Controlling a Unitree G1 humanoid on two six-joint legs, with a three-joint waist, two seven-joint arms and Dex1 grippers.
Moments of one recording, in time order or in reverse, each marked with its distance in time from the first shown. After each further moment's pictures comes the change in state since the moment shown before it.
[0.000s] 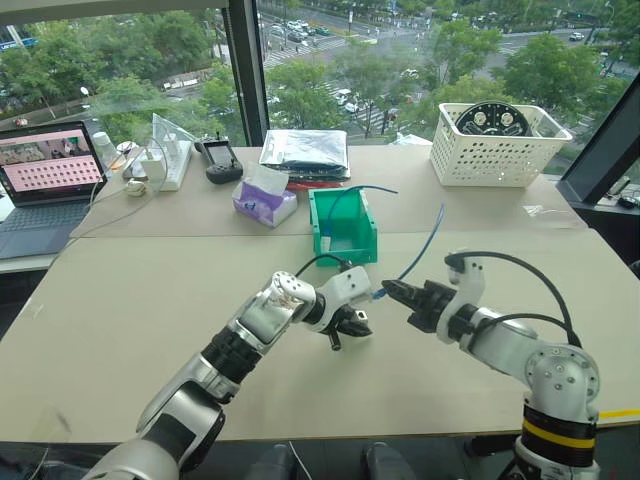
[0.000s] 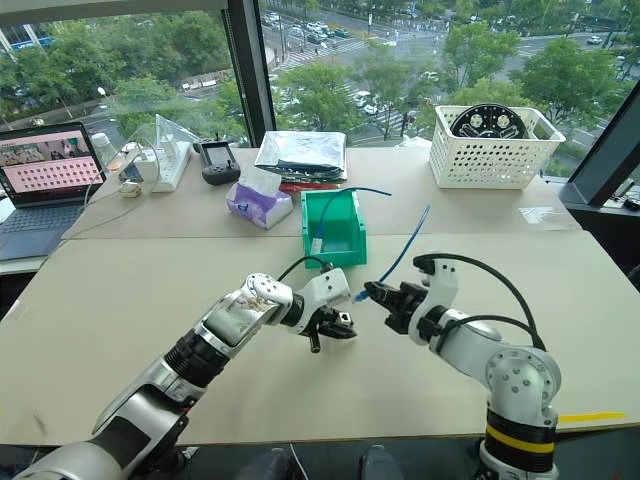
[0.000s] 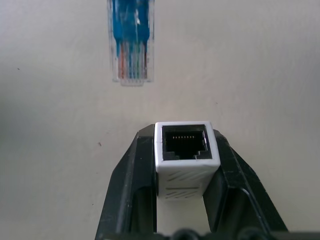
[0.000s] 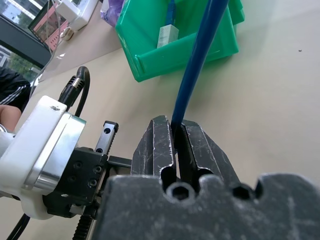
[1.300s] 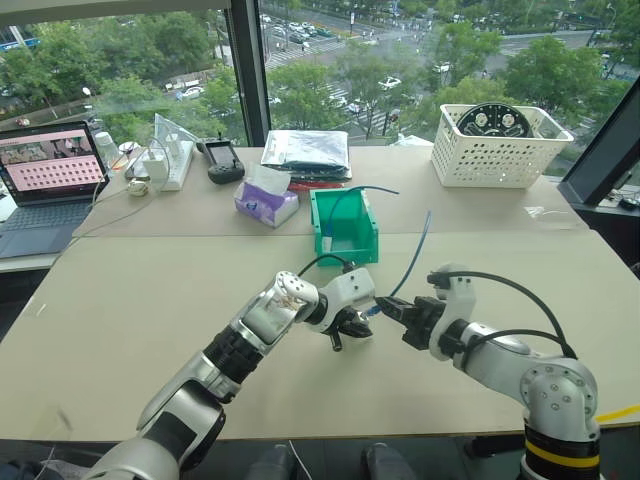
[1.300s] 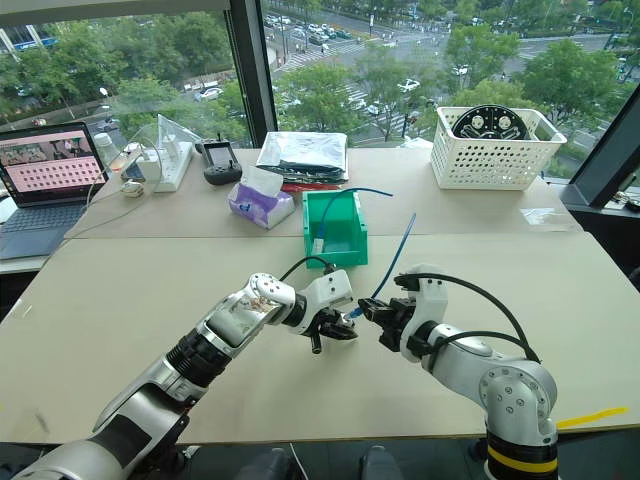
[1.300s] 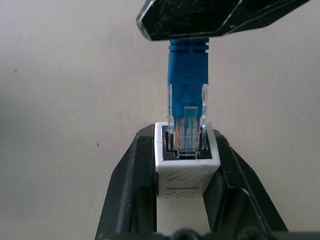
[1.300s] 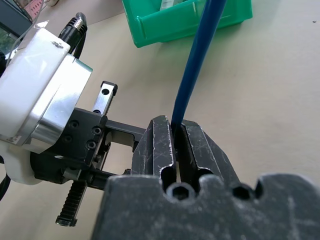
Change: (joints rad) left arm -0.010 -0.006 -0.014 0.008 0.019 -0.001 0.009; right arm 0.069 -0.044 0.105 -0.114 -0.019 -0.021 -0.063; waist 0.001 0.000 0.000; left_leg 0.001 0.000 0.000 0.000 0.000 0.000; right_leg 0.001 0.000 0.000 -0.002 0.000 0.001
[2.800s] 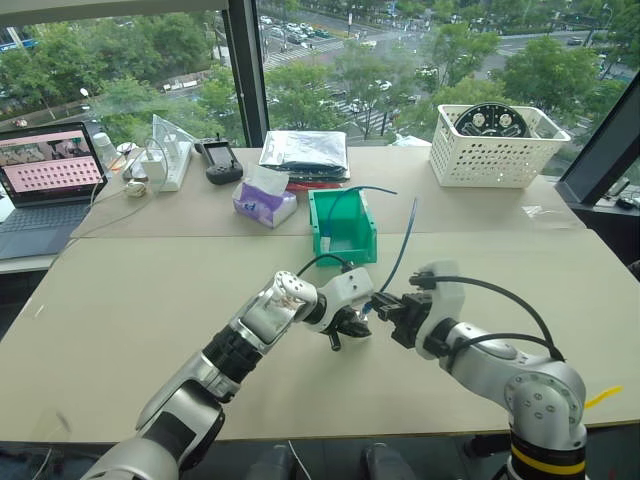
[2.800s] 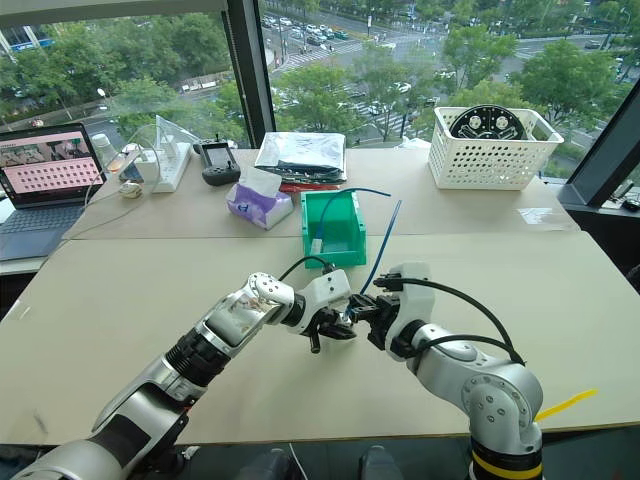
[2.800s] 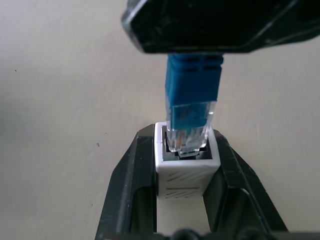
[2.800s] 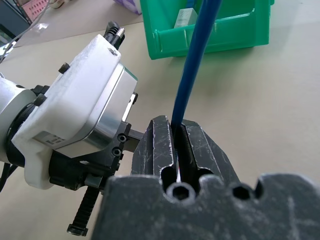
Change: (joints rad) left arm -0.001 0.005 0.001 0.002 0.000 0.001 -0.003; right arm 0.016 0.057 0.066 -0.107 -0.117 -0.002 -0.016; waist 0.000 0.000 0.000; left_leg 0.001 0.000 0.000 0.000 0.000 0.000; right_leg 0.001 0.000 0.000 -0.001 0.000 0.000
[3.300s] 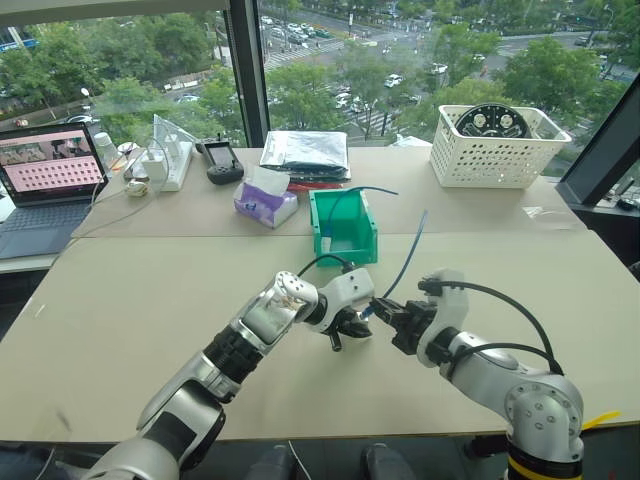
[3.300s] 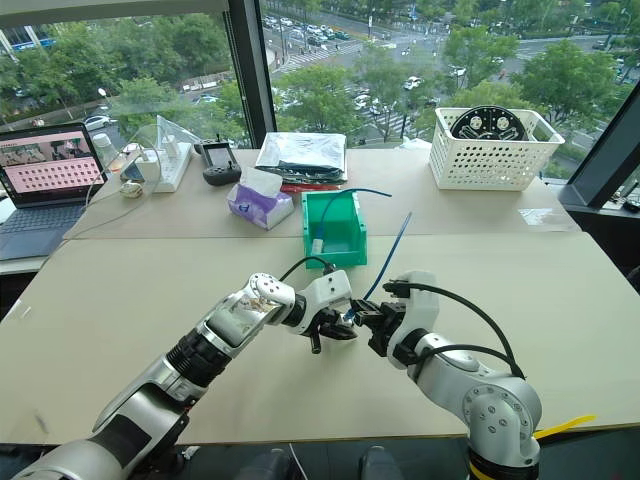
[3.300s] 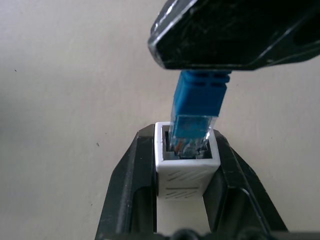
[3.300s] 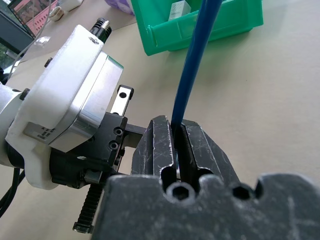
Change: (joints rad) left arm 0.000 -0.004 -0.002 0.000 0.001 0.000 0.003; right arm 0.042 0.057 -0.031 0.007 0.029 -0.015 -0.020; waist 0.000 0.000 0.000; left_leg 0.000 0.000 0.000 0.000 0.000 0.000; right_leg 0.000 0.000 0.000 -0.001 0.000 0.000
